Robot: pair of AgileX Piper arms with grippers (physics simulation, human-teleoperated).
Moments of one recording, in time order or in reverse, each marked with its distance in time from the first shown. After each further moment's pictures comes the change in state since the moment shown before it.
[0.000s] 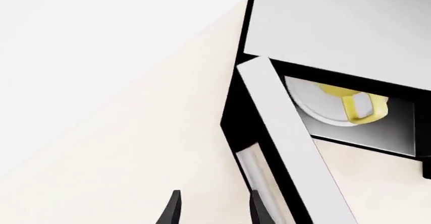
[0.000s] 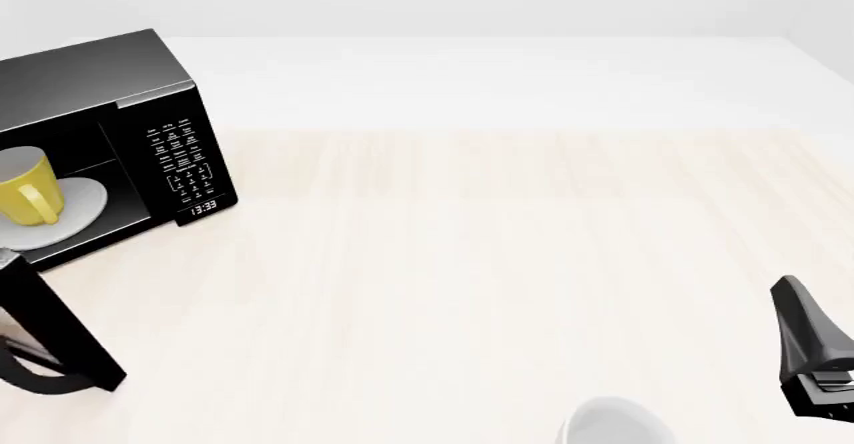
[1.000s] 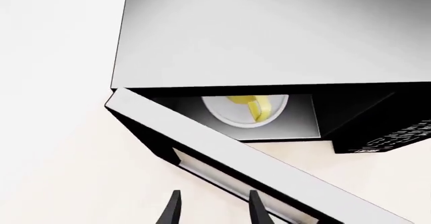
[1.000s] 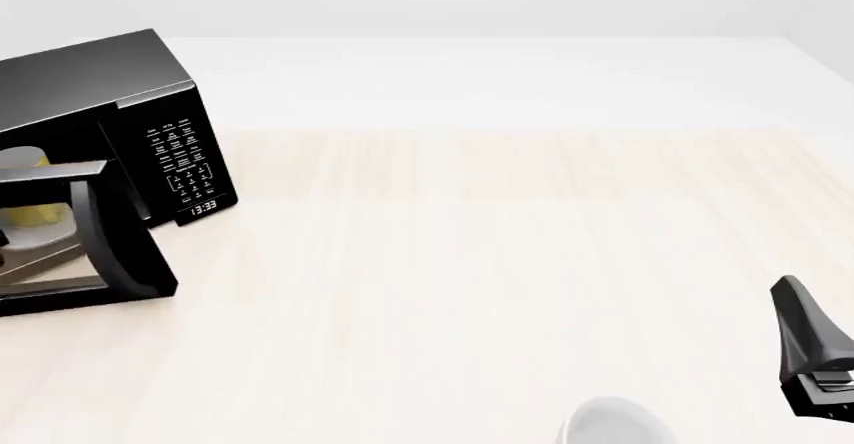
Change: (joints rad) left arm -0.235 -0.105 0.000 -0.041 -0.034; right arm 0.000 0.000 0.000 0.000 0.000
